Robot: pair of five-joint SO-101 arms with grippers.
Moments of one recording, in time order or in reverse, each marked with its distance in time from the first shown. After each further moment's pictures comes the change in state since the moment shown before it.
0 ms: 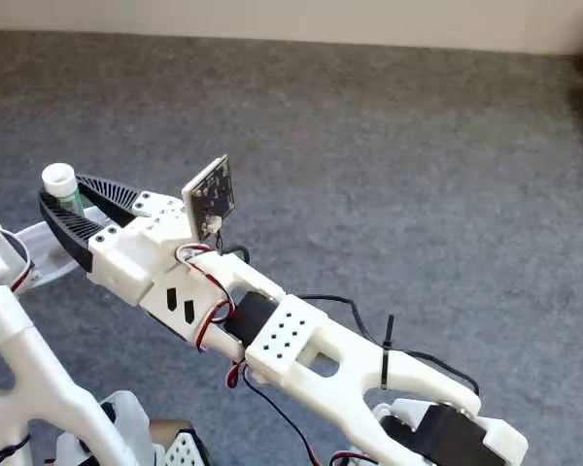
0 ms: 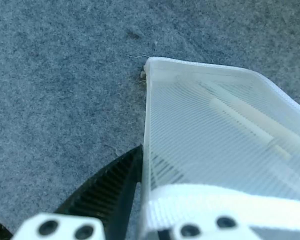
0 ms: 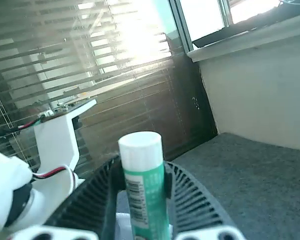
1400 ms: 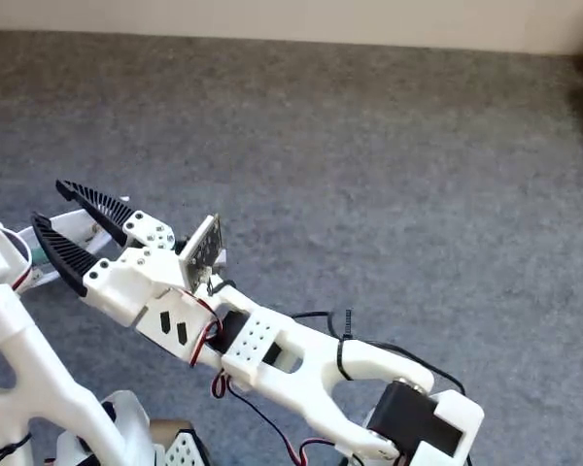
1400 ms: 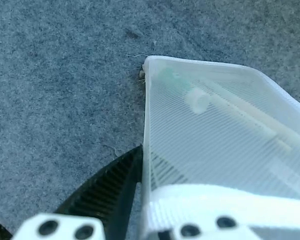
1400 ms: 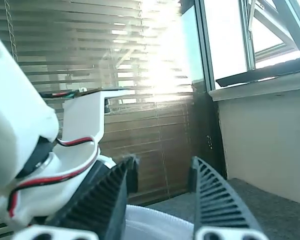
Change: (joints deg) left arm 0.0 0.0 0.0 -0.1 0.0; right arm -3.0 13.7 5.6 -31.3 9.5
